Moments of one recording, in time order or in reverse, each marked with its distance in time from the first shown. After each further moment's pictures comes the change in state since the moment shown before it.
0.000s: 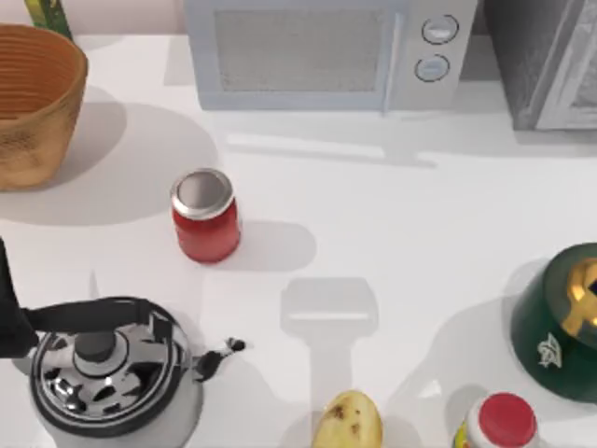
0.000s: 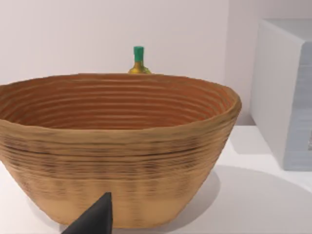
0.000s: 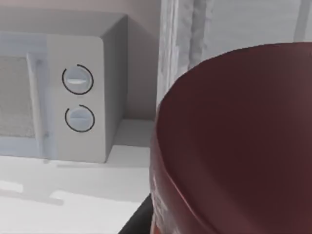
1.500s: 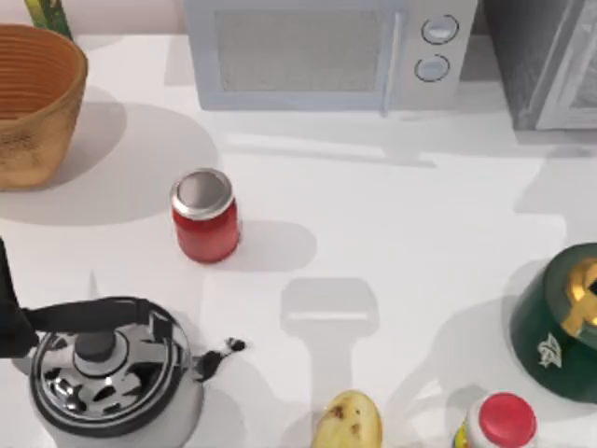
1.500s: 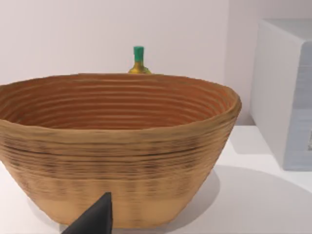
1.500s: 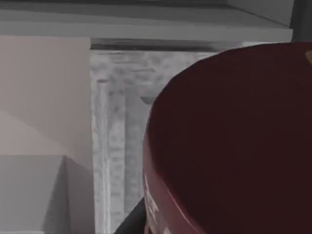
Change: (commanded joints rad) left arm 0.000 0.000 0.000 0.000 0.000 0.000; right arm 0.065 0.662 1.048 -0.304 0.234 0.006
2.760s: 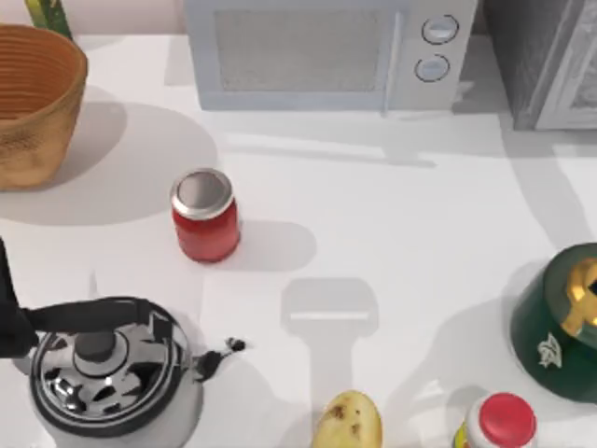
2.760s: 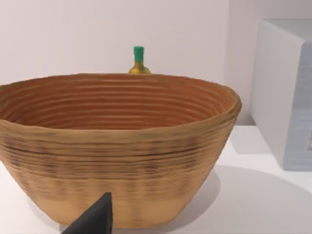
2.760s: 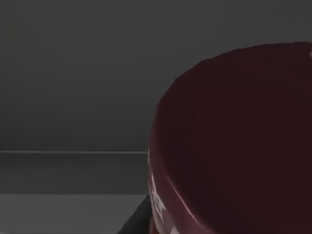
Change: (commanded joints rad) left arm 0.000 0.000 0.000 0.000 0.000 0.000; right arm 0.109 0.645 0.782 -0.210 0.020 0.055
